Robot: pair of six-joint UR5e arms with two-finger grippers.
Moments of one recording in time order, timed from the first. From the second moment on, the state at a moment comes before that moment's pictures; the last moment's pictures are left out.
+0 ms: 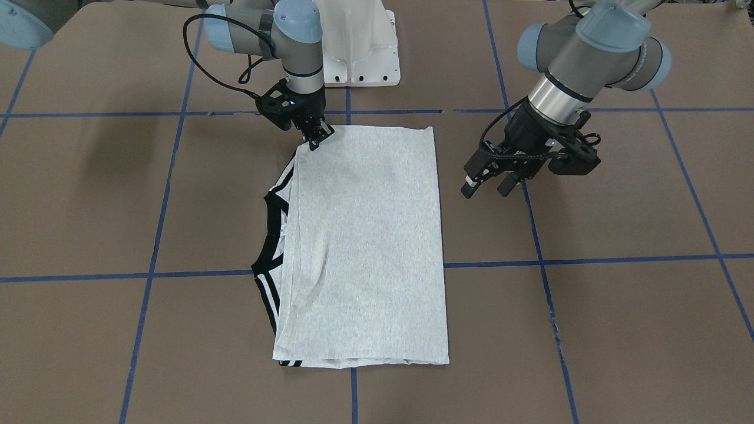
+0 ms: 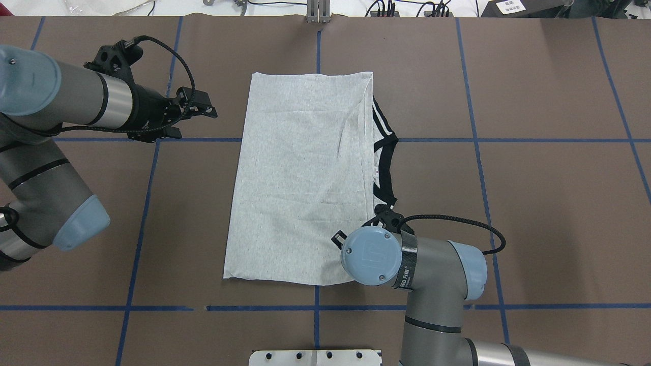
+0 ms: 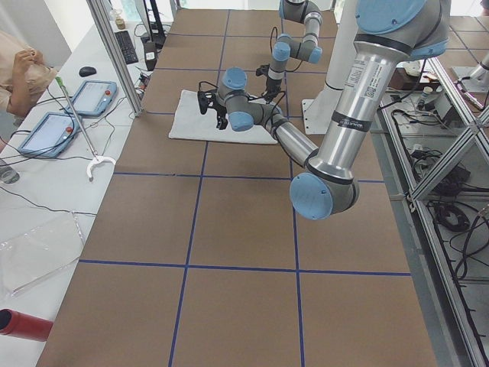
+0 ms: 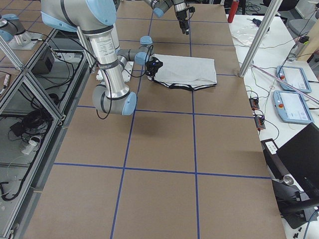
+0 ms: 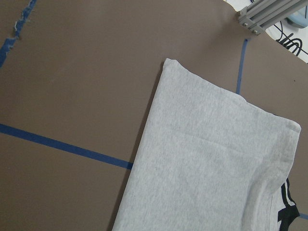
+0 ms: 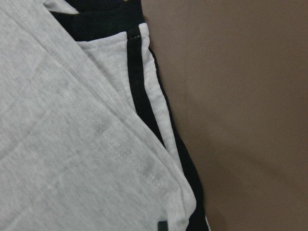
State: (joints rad) left arm -0.80 -1.92 -1.83 -2.16 -1.97 -1.53; right arm 0.26 -1.02 1.78 -1.57 1.62 2.18
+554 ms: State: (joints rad) left arm -0.65 -1.90 -1.87 -2.16 -1.94 -1.63; right arm 0.29 -1.07 1.87 -1.57 1.69 2.17
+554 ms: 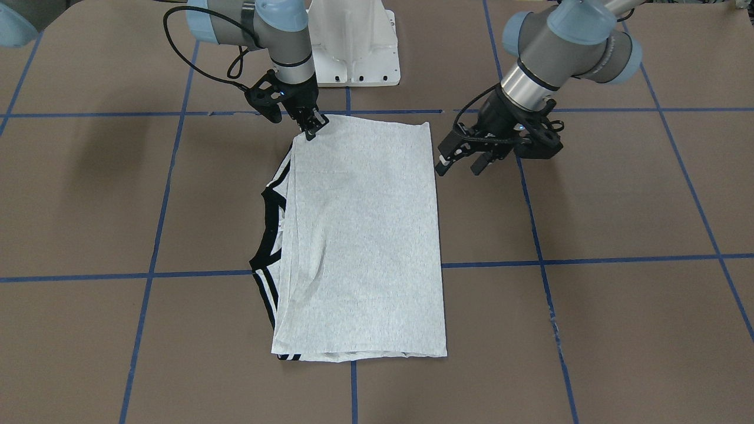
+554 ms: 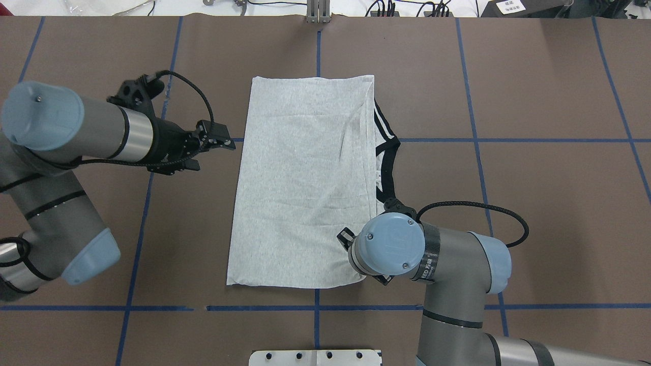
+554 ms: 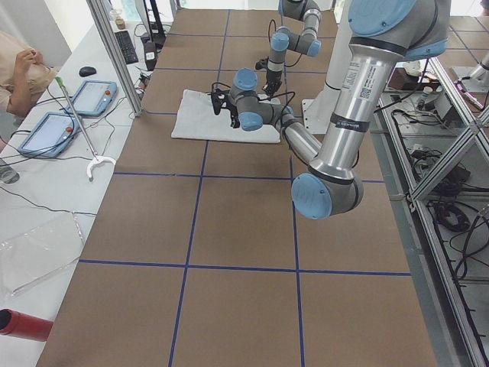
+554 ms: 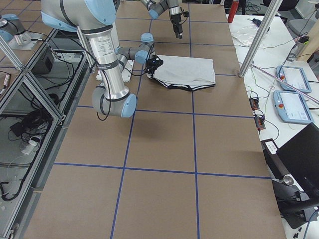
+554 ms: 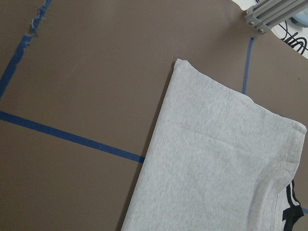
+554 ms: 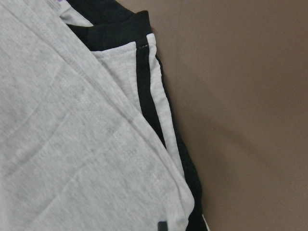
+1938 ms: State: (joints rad) left arm -0.15 -1.89 -1.96 -1.82 -1.59 -2.02; right arm 0.28 -1.15 1.95 -1.56 1.69 2.15
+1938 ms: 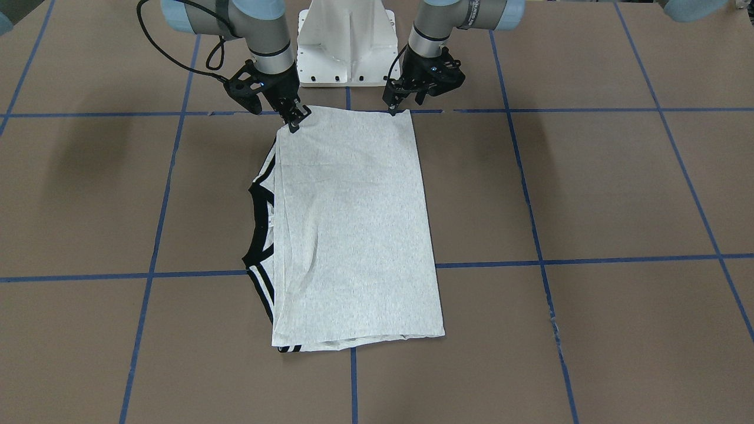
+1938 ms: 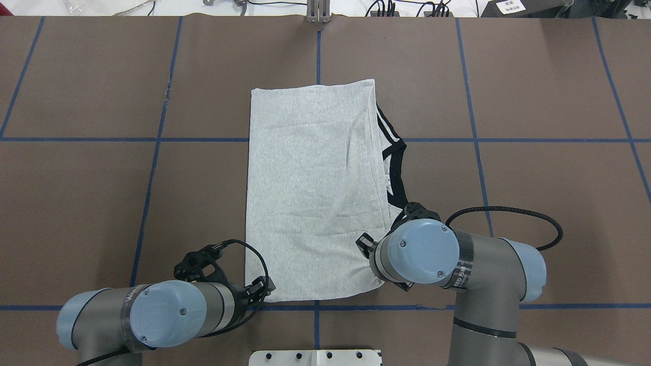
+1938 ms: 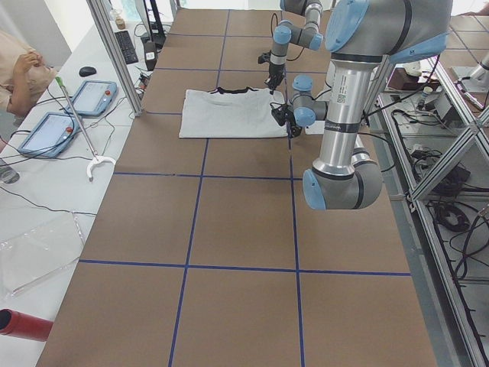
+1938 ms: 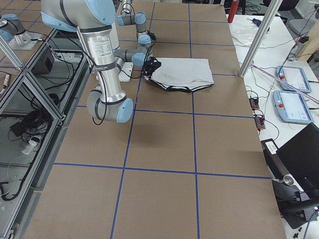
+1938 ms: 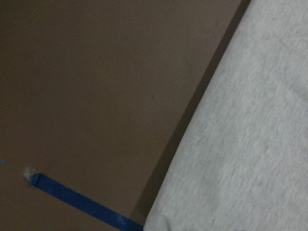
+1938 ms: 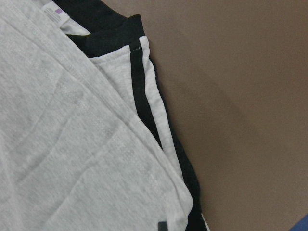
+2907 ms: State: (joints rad) left arm -0.15 -1.89 -1.95 -1.81 -1.57 -2.02; right arm 0.28 -1.15 1.96 -1.56 1.69 2.15
